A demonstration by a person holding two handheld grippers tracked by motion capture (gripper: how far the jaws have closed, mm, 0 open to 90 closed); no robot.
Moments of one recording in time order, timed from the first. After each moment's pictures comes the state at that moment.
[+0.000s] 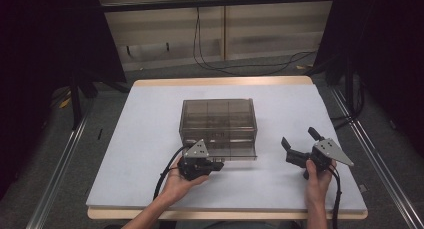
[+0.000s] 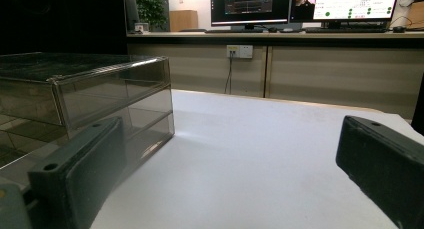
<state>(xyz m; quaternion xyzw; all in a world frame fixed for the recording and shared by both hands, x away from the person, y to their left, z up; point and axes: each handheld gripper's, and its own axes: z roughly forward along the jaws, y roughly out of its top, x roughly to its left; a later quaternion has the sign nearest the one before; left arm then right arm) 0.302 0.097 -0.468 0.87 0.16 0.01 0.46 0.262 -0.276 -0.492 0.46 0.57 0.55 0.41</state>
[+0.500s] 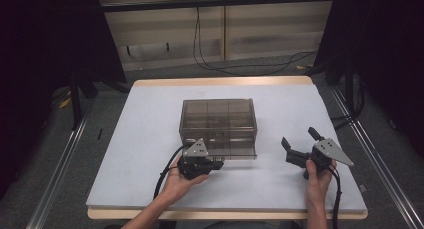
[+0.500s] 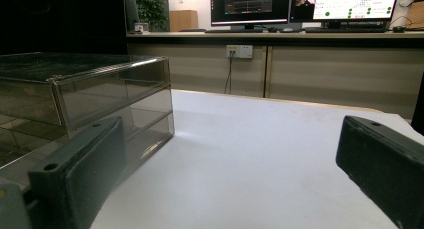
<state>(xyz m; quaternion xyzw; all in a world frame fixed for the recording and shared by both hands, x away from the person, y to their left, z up) 0.305 0.098 -0.468 0.87 0.16 0.01 0.46 0.262 -0.276 -0.492 0.46 0.57 0.55 0.41</state>
